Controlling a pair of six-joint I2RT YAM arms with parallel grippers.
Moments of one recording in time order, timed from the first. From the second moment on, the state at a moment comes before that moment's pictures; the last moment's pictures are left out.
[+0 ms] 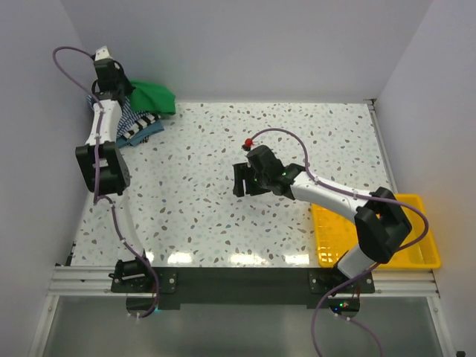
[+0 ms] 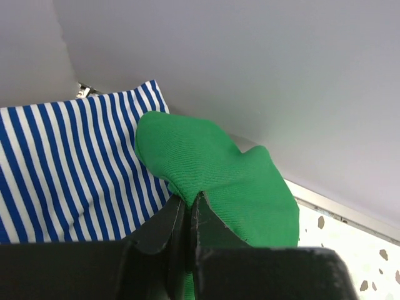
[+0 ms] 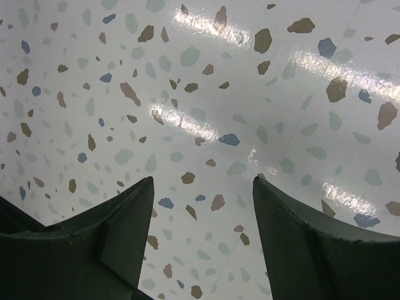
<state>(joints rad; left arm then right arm) 0.20 2.32 2.19 -0.24 -0.04 -0.34 0.78 1.58 1.10 -0.34 0.01 0.53</state>
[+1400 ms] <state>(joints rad) 0.35 2.08 1.79 -0.11 -0.27 -0.52 0.78 1.65 1.10 -0.31 -0.02 0.53</state>
